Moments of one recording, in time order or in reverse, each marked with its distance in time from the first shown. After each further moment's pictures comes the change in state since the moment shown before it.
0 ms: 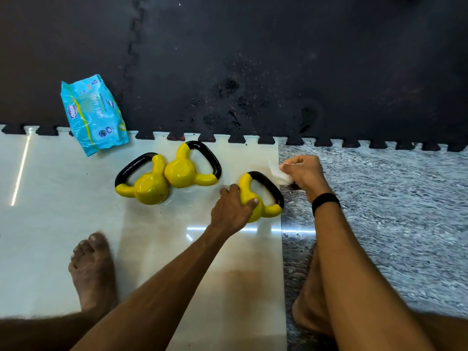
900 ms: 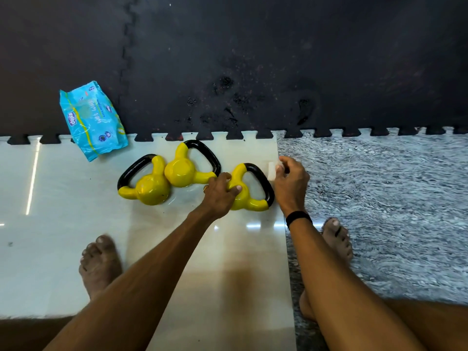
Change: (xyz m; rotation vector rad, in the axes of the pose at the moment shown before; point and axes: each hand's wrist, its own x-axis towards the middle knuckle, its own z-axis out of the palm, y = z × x) left_hand 0.020 -0.017 -0.028 -0.080 -0.012 0.003; right_hand -0.016 0.049 0.048 -0.061 0.325 -0.406
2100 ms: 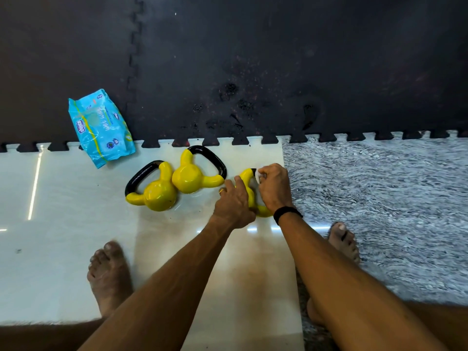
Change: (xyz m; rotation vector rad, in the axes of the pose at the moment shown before) left_hand -0.008 0.012 0.011 0.530 -0.083 0.155; right_hand -0.004 -0.026 0.031 -0.201 -0.273 -0.076
